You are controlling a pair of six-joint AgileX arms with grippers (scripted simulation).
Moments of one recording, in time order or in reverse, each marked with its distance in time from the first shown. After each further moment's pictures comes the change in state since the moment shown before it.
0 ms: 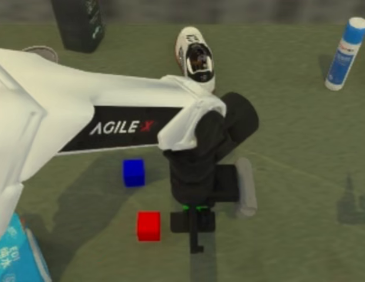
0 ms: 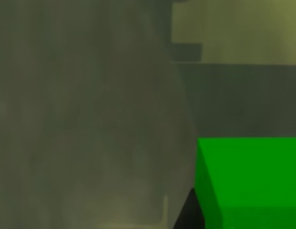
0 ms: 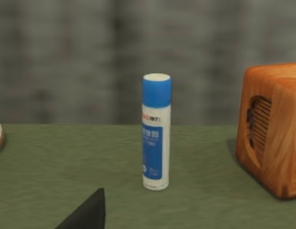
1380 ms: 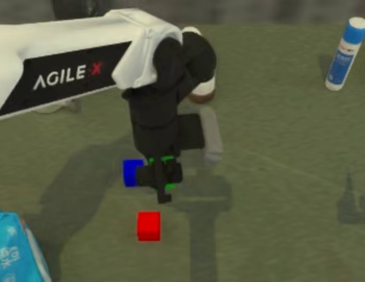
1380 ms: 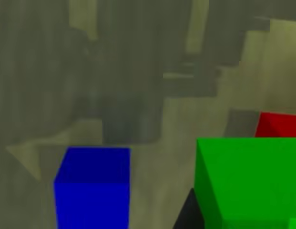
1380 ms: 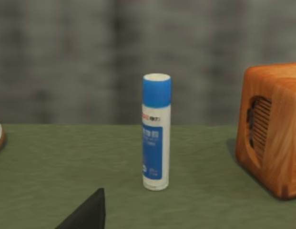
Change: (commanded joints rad) left arm 0.162 -0.072 0.145 -0.235 0.002 0.064; right arm 0.000 0.000 0.000 0.000 0.000 0.000
